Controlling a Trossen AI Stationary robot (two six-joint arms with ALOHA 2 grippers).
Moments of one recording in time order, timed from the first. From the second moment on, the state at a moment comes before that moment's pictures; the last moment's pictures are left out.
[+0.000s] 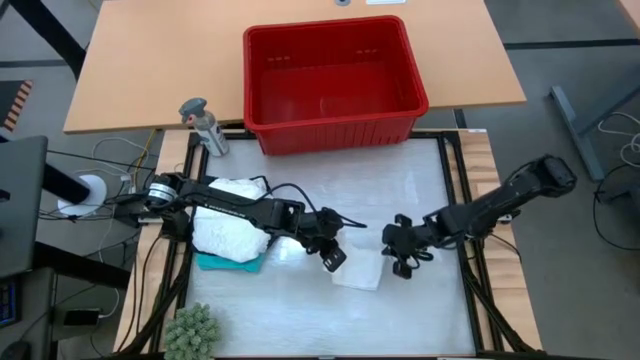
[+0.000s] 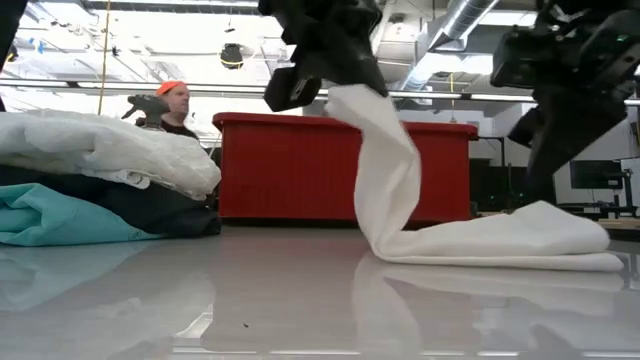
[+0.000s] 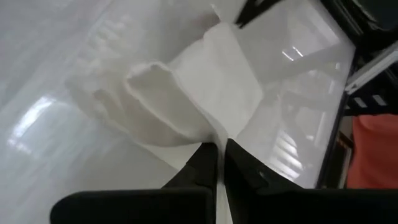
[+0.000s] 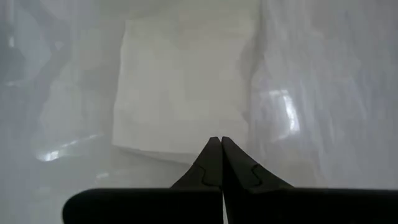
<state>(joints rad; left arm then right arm) -0.14 1.85 1.47 -0.43 0.04 -0.83 0.37 1.20 0.61 -0.36 0.13 0.56</state>
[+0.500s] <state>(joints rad) -0.14 1.85 1.47 -0.44 0.02 -0.81 0.50 1.37 0.61 -0.28 0.18 0.66</state>
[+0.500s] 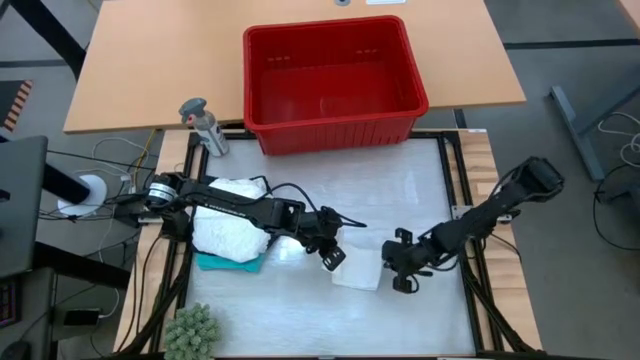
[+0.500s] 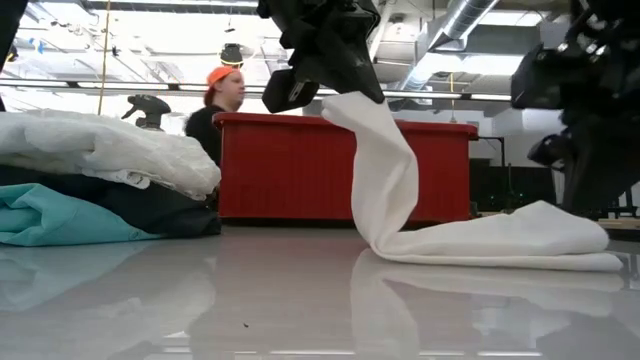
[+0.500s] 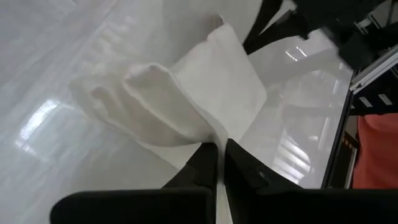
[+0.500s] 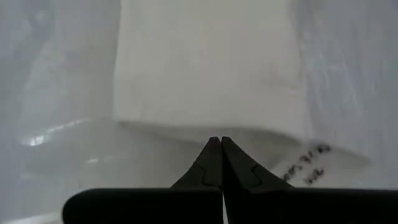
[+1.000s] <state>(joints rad) -0.12 1.85 1.47 -0.61 0.05 -0.72 0.32 1.55 0.68 -0.11 0.05 0.47</state>
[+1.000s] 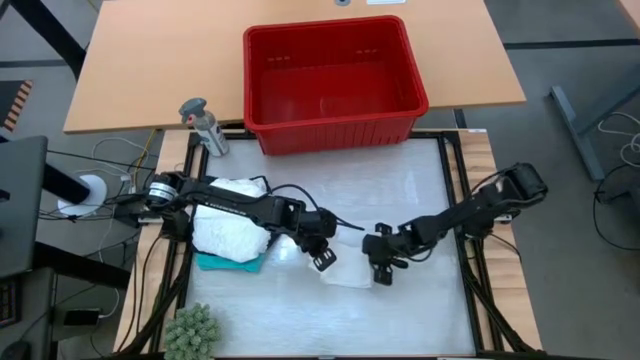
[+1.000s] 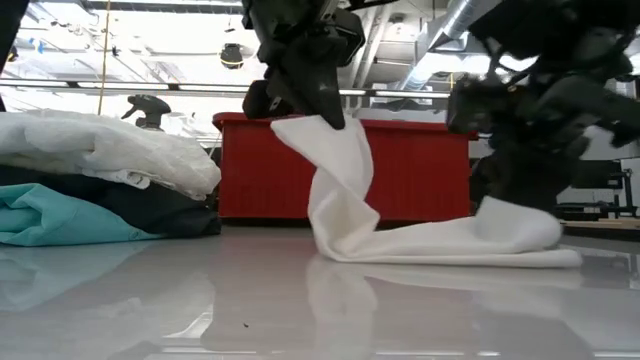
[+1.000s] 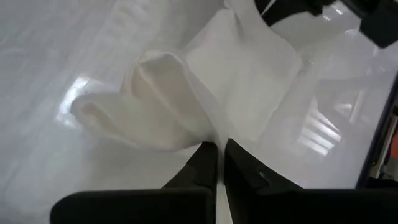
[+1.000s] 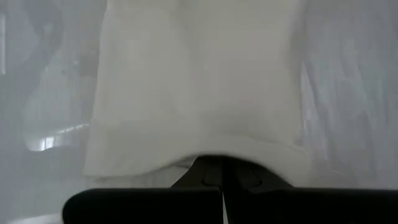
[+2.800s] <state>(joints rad) -0.14 1.88 1.47 -0.42 0.24 -0.86 0.30 1.60 0.74 -0.24 0.07 0.37</state>
